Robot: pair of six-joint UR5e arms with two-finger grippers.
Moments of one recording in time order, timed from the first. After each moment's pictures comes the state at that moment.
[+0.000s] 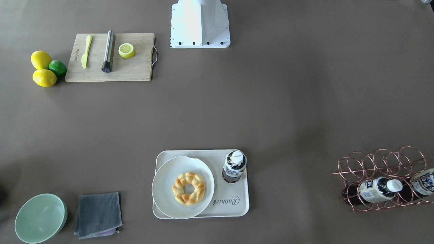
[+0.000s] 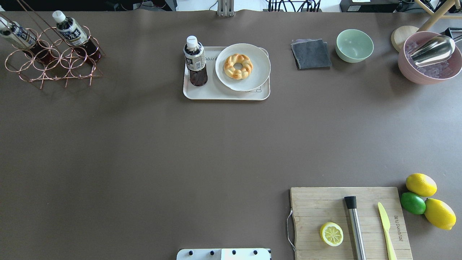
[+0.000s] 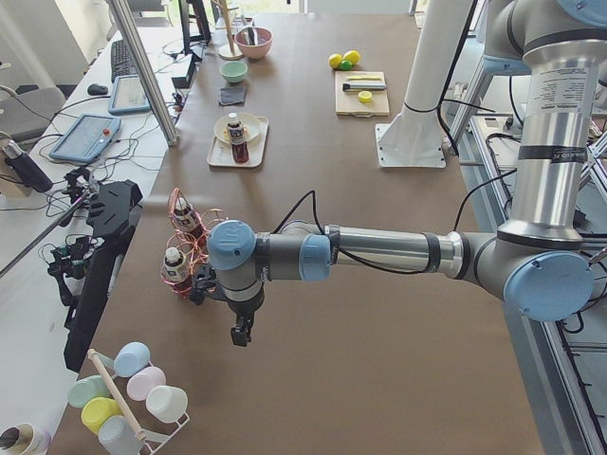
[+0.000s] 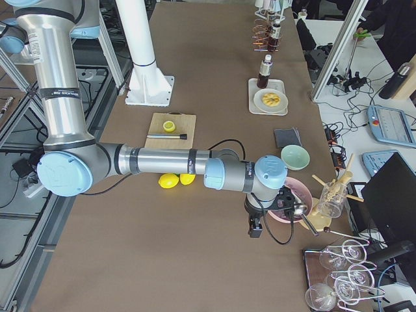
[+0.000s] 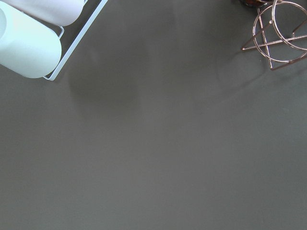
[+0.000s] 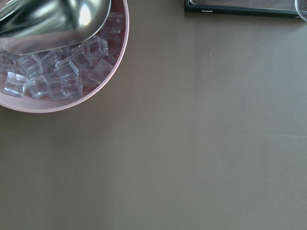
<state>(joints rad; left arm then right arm) -1.62 -1.62 -1.59 -1.50 -2.32 0.17 1.61 -1.43 1.46 -1.64 2.30 -0.09</state>
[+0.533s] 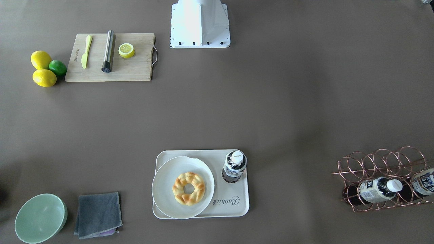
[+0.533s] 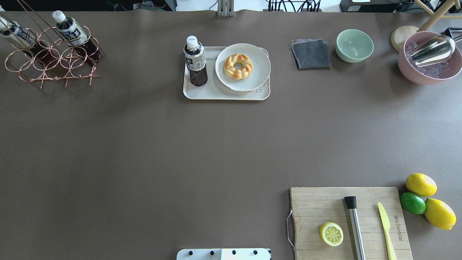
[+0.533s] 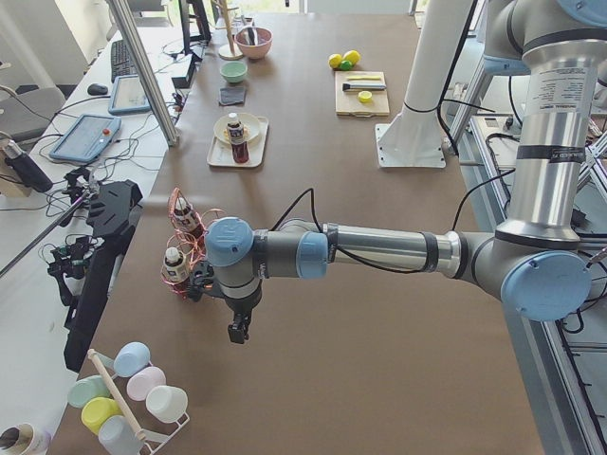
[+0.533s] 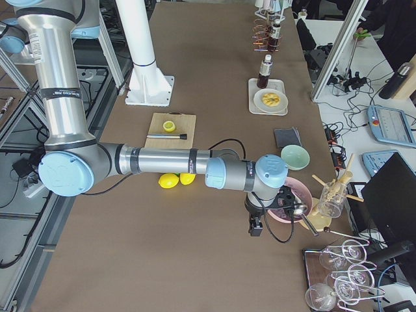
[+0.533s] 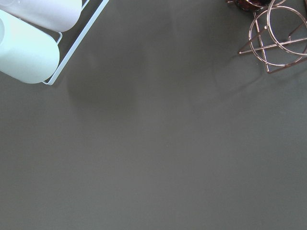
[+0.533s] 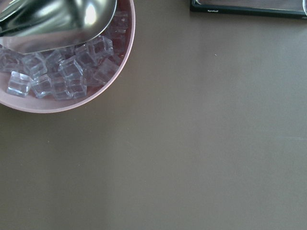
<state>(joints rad) -1.62 -1.63 -1.59 -1.50 -2.33 0.17 1.60 -1.43 1.46 -1.64 2.30 -0.09</state>
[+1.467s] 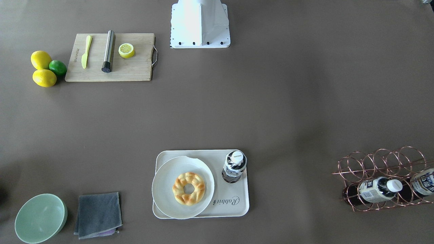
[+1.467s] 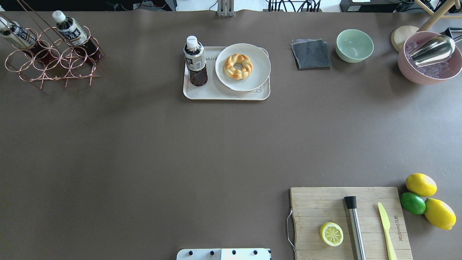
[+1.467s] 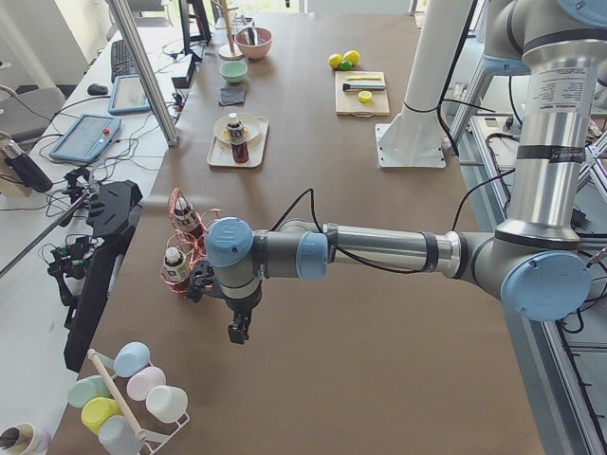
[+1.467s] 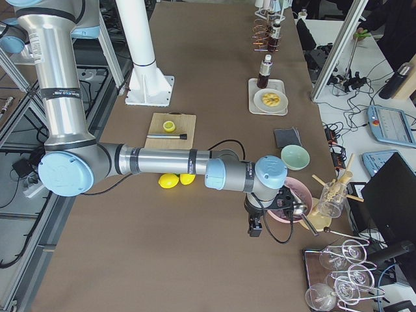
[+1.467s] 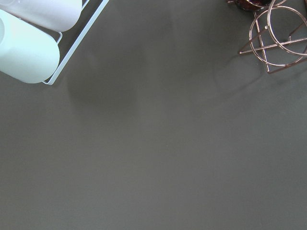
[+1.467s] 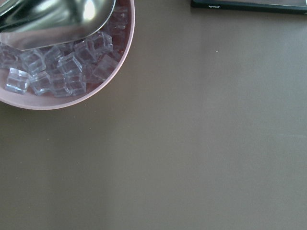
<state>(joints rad) -1.62 -1.63 -1.59 -1.50 -2.33 0.17 1.60 -1.44 1.45 -1.63 2.30 -0.09</state>
